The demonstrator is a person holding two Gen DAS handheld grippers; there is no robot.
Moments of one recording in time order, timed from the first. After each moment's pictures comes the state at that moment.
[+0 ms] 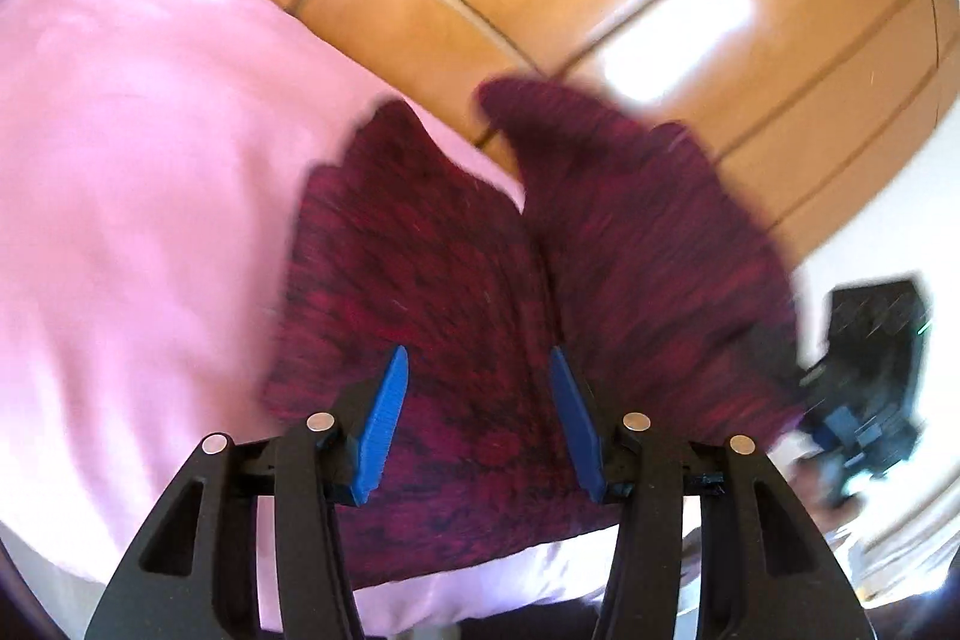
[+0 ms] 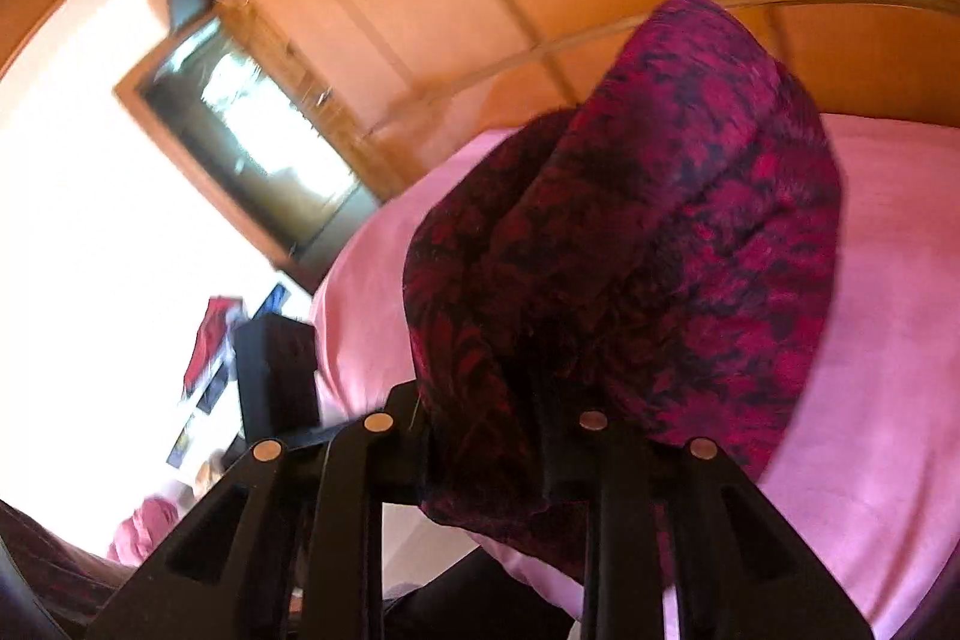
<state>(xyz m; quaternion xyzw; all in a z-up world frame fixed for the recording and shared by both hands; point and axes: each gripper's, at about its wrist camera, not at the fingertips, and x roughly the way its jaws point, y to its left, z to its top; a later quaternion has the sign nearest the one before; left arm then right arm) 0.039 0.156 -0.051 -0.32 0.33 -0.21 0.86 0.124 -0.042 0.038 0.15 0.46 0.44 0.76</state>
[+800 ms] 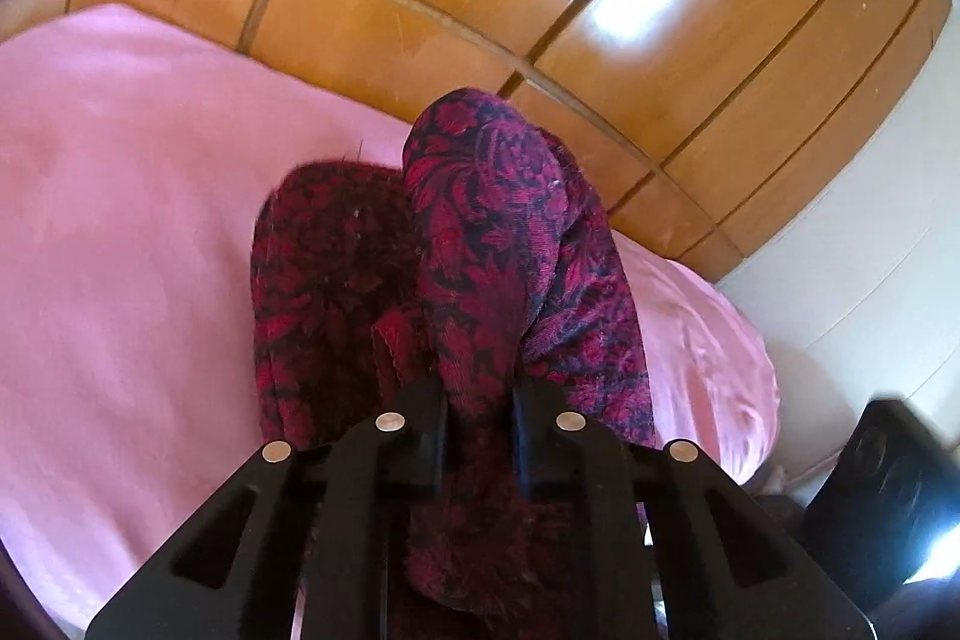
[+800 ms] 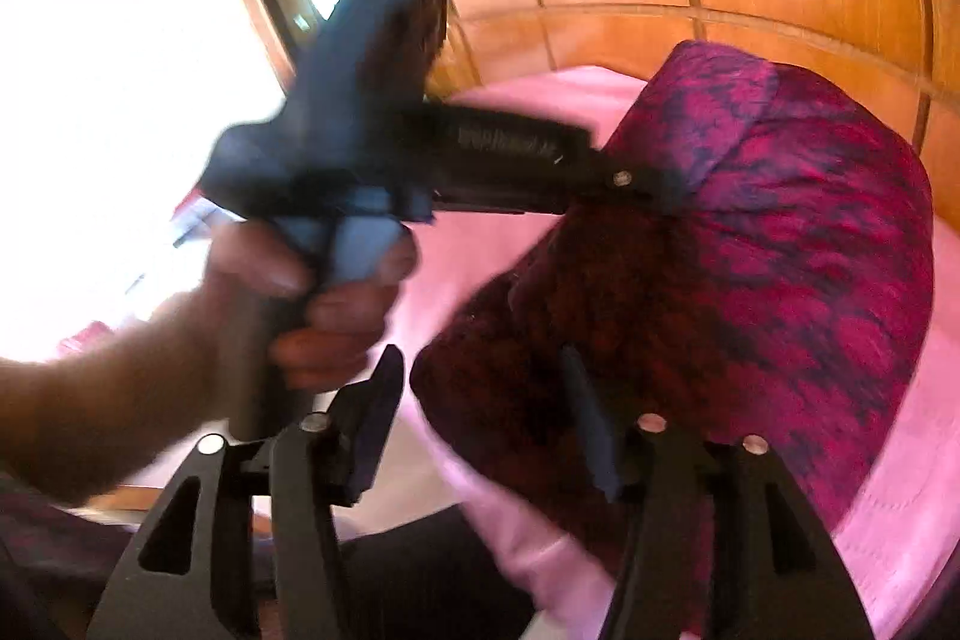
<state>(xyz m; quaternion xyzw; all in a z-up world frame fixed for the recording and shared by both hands) 0.068 0.135 -0.005 -0.21 0.36 -0.23 0.88 0.083 -0.002 0.018 0.03 0.42 0.53 0.74</state>
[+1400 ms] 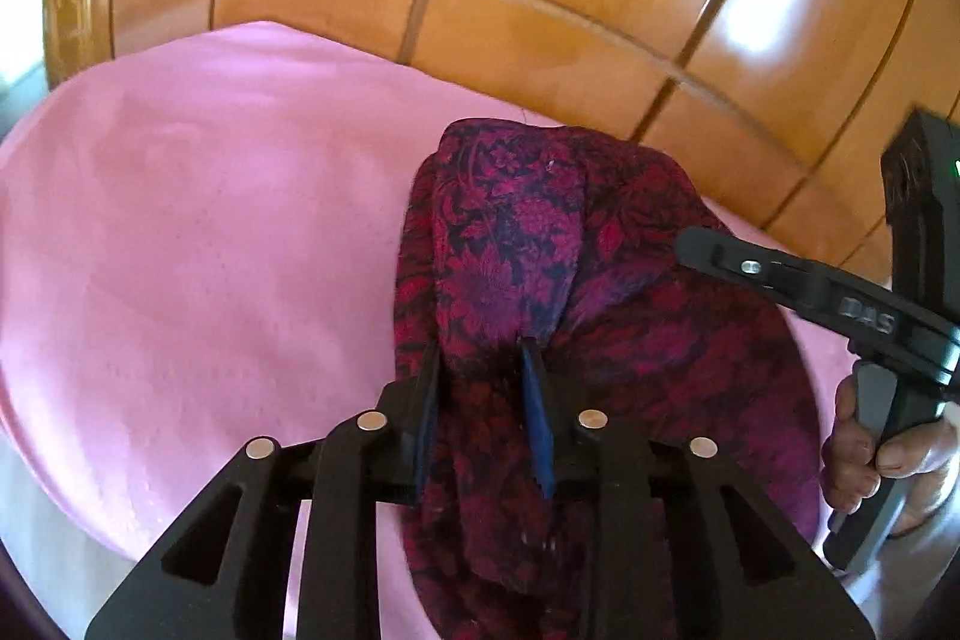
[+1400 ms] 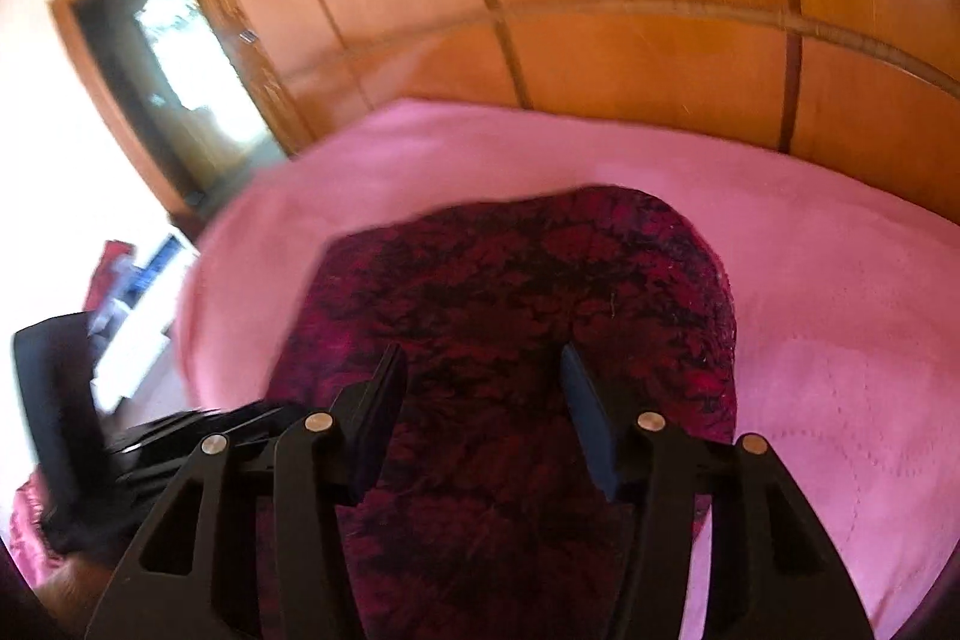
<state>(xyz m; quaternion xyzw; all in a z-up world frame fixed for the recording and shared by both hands) 0.052 0.135 -0.042 -0.14 0.37 -0.03 0.92 0.226 0.024 -0.031 0.02 0.47 0.32 0.82</state>
